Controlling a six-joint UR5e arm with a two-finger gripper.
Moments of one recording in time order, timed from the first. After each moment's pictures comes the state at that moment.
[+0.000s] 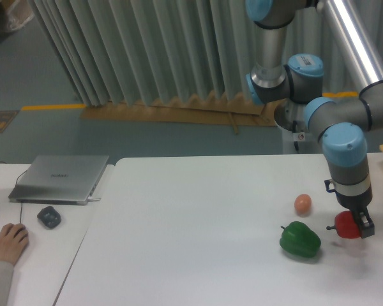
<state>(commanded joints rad) 2.40 -1.96 -1.62 -1.15 1.81 1.61</state>
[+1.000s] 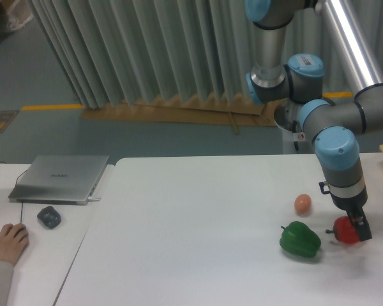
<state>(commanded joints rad) 2.39 -1.94 -1.62 -1.15 1.79 1.58</state>
